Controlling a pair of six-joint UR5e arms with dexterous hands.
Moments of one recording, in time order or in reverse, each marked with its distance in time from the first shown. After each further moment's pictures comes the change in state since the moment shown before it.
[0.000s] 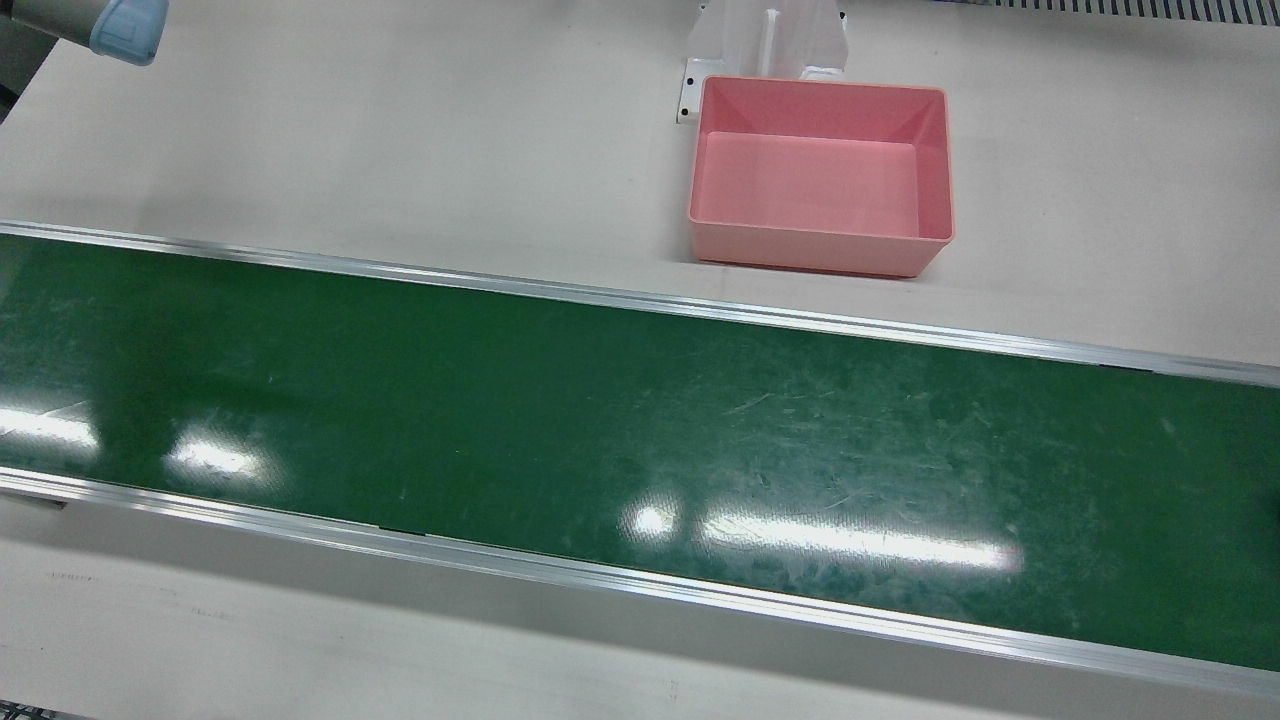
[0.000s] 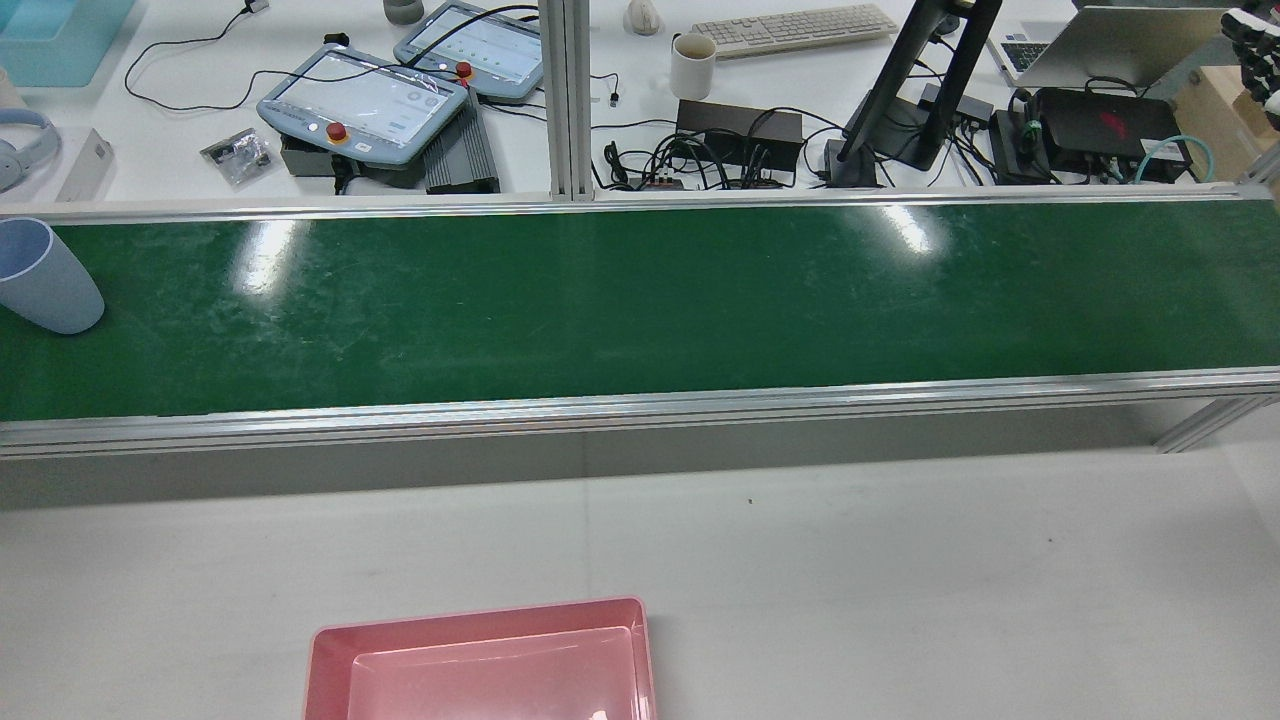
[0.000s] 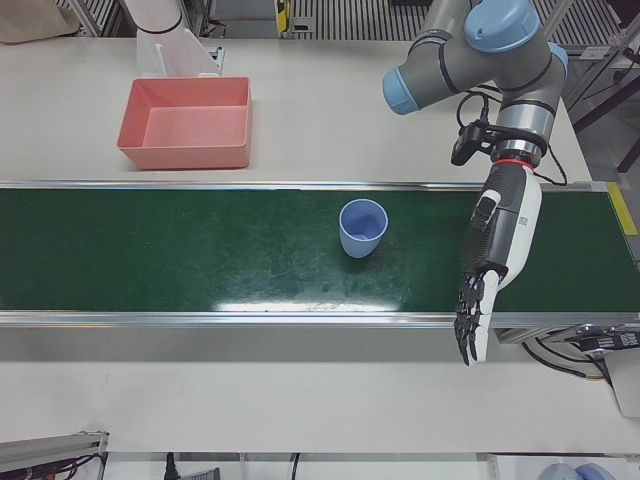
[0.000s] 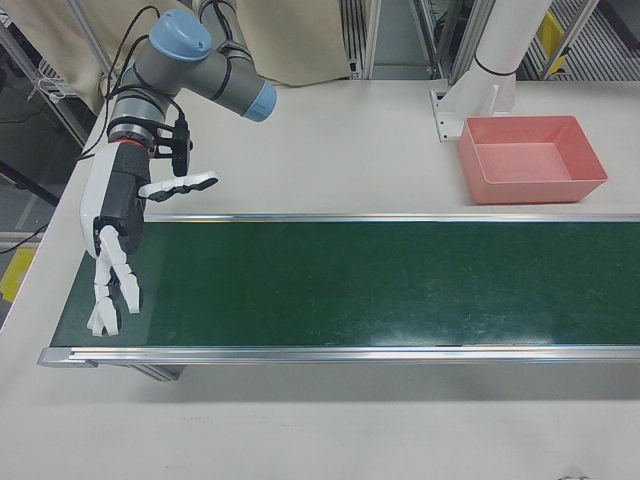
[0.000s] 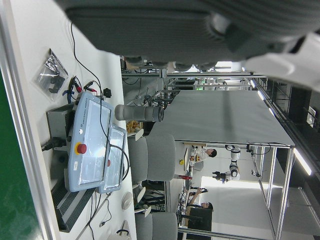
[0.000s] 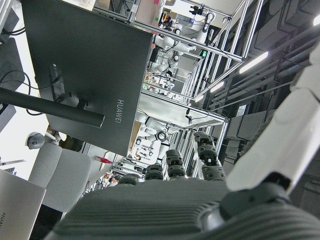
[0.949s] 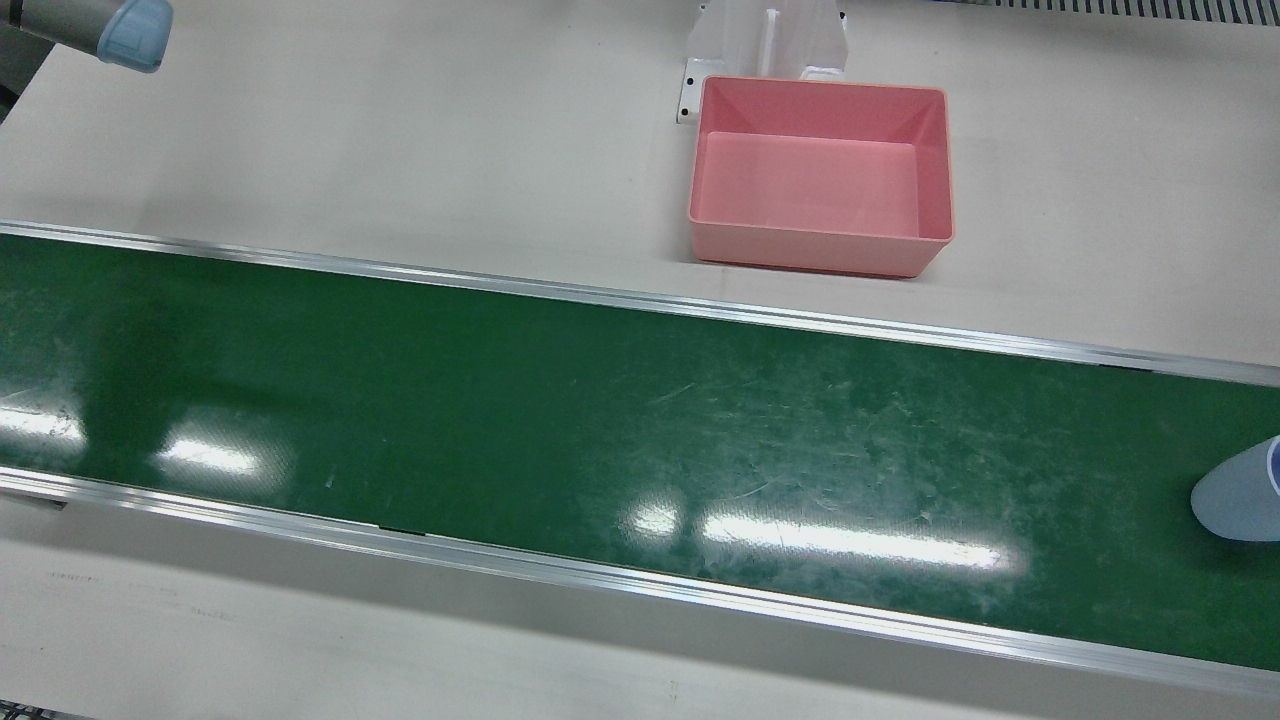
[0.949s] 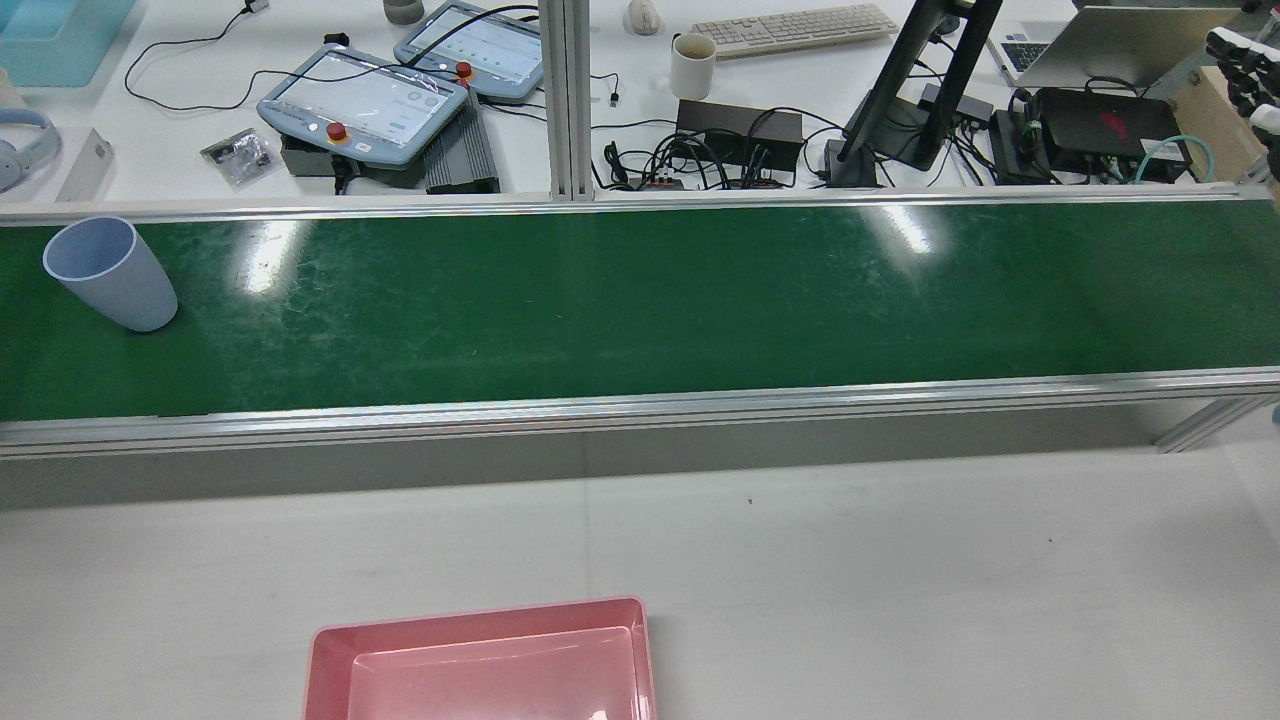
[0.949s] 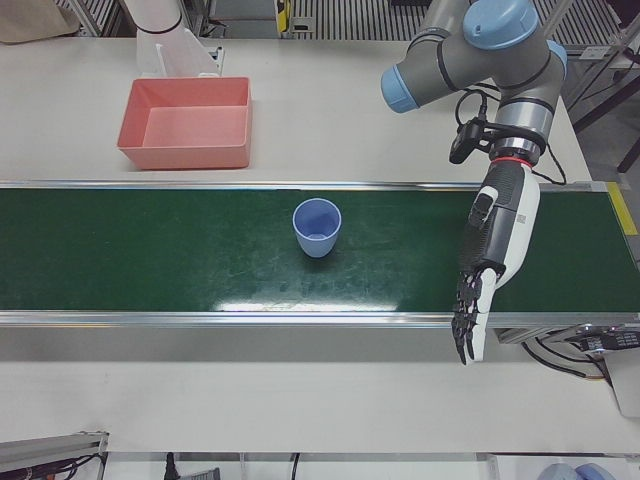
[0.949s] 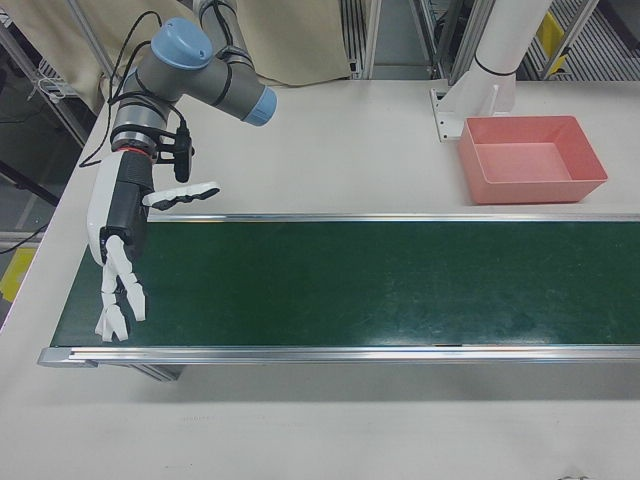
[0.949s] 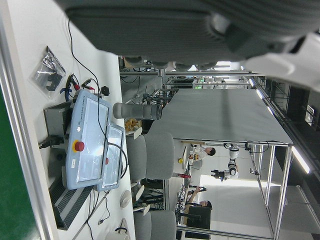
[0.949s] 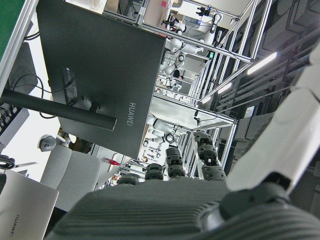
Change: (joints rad) left arm 0.000 -0.002 -0.010 0.005 0.000 0.000; right arm -0.017 0.001 -0.023 -0.001 -0.003 0.005
